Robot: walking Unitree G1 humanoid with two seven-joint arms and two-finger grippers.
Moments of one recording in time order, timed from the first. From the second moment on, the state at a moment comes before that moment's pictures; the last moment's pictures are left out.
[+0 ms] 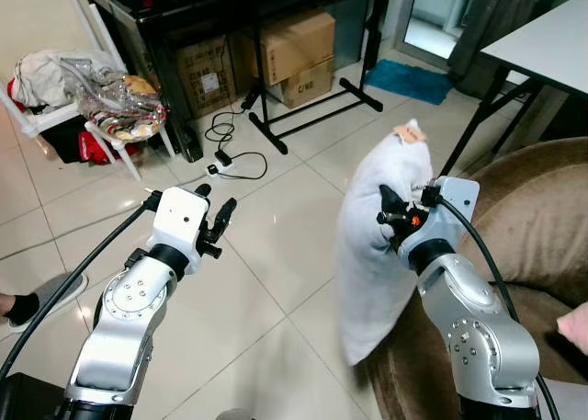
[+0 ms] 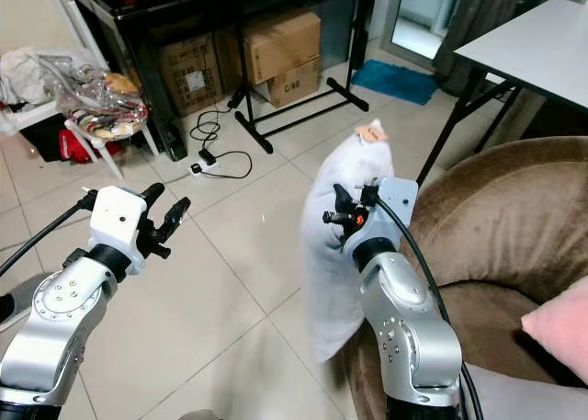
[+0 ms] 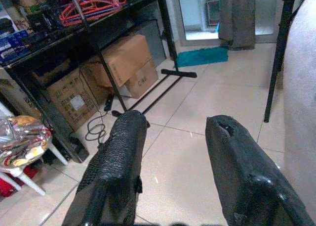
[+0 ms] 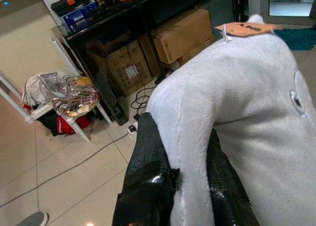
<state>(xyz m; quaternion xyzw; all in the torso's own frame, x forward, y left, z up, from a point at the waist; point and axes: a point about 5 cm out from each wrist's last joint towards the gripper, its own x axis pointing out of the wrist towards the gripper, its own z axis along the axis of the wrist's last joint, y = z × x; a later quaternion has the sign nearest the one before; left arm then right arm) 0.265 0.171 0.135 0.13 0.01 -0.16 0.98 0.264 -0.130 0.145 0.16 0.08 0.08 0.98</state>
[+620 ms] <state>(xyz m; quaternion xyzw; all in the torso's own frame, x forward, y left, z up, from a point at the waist) 0.270 0.177 0.137 0.14 0.01 -0.15 0.98 0.262 -0.128 0.141 0.16 0.09 0.06 0.98</state>
